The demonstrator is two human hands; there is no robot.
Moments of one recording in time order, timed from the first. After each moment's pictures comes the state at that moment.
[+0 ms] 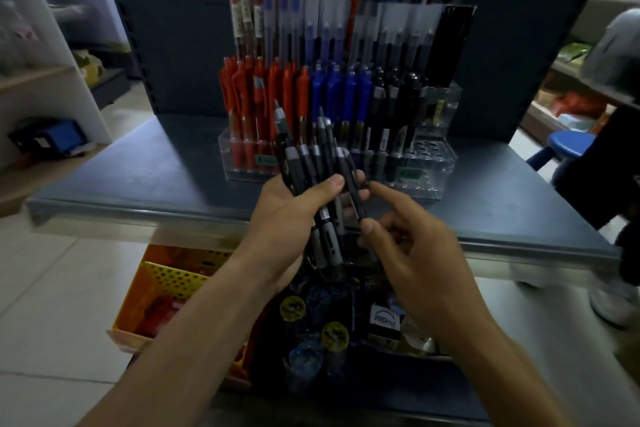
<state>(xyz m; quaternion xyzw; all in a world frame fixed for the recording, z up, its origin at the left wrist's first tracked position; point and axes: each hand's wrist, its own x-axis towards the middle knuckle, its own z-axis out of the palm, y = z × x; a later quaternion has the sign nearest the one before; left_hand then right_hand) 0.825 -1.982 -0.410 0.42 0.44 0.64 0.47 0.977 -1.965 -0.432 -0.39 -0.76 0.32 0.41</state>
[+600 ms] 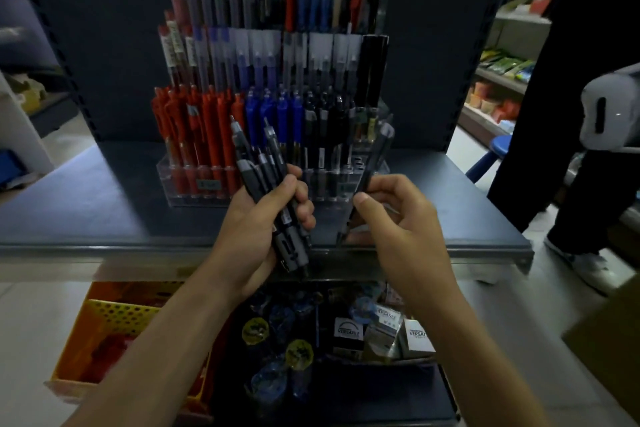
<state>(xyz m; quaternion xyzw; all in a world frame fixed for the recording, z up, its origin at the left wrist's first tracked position) 0.847 -1.958 -0.410 0.42 0.33 0.66 0.53 1.005 -1.944 -0.411 -0.39 -0.61 0.43 0.55</state>
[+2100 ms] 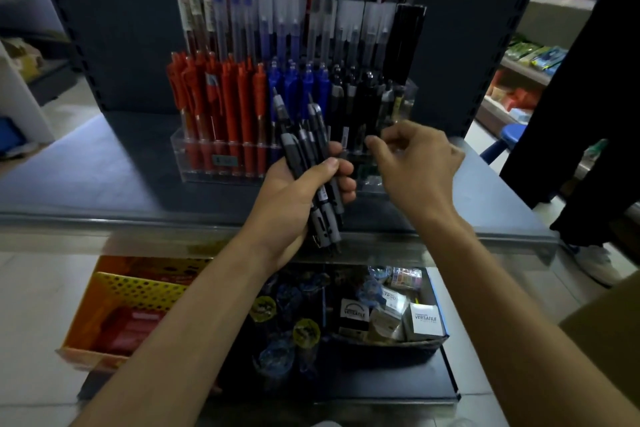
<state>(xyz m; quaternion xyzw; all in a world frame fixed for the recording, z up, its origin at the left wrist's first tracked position) 0.847 -1.944 -0.415 0.43 0.35 0.64 0.52 0.984 -1.875 -0.394 -0.56 -0.69 0.05 0.46</state>
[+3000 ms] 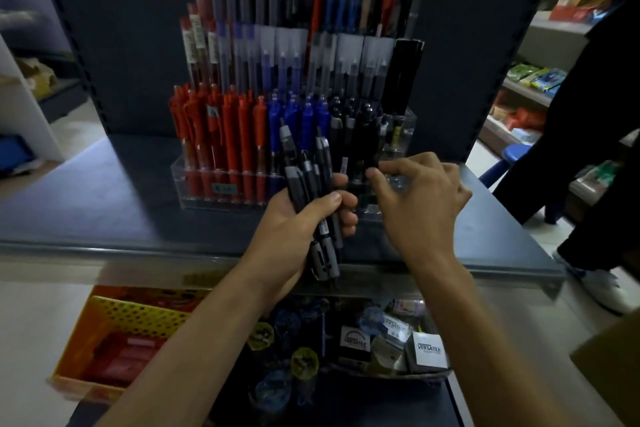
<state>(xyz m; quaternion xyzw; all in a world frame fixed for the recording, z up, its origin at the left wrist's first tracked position) 0.848 -1.942 -0.414 0.45 0.37 0.63 0.52 0.986 -1.880 -0.403 -0.58 -0.68 0.01 0.44</state>
